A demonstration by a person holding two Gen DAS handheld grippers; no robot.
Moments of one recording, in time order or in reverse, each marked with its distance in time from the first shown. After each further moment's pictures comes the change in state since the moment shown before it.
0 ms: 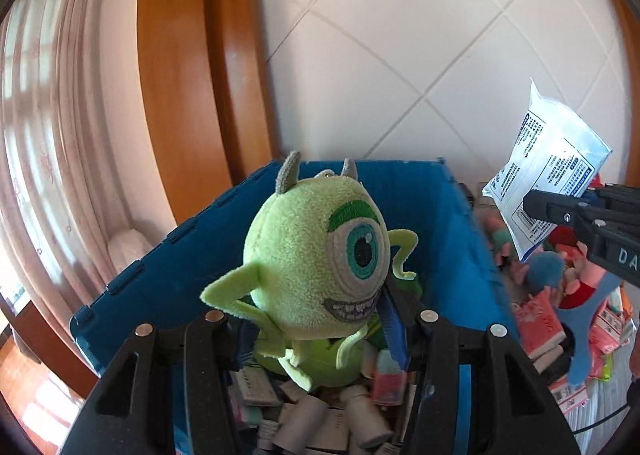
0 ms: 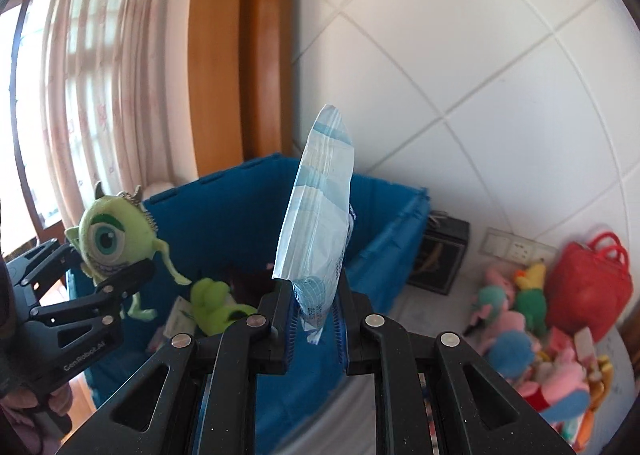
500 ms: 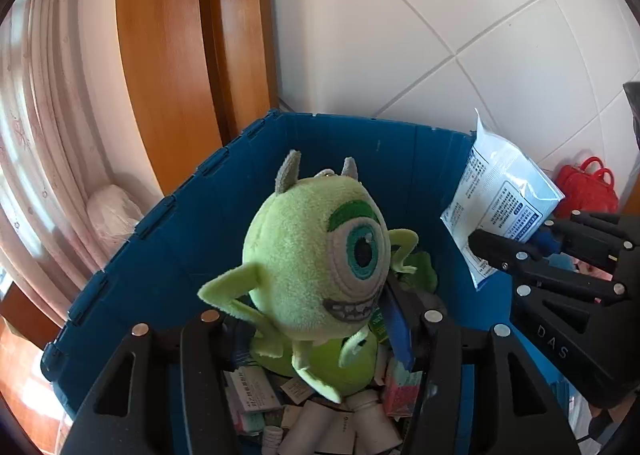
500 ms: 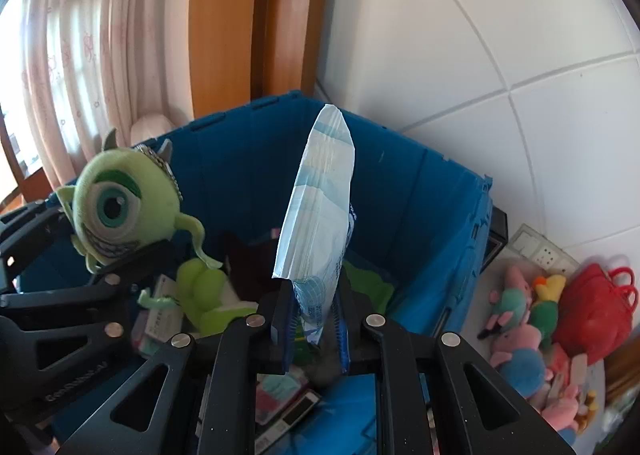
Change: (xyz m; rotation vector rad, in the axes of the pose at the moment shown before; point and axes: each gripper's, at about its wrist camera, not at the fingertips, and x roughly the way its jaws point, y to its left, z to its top) left arm 0.082 0.028 0.038 -0.034 0.221 -0.045; right arm 0.124 0.045 0.034 -0.097 0.266 -0.040
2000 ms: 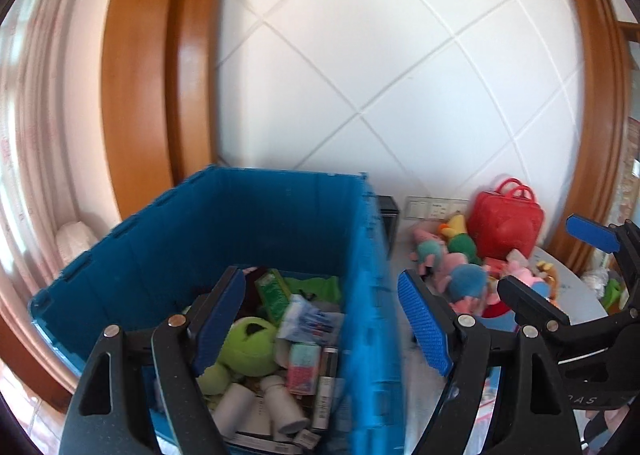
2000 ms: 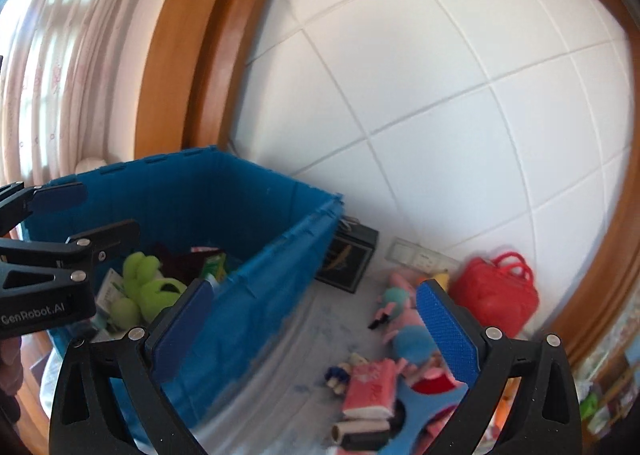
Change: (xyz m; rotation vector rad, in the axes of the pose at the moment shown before) left arm -0.126 -0.081 -0.075 0.040 -0.245 -0.215; right arm -0.177 -0.038 -0.131 0.046 -0.276 -0.347
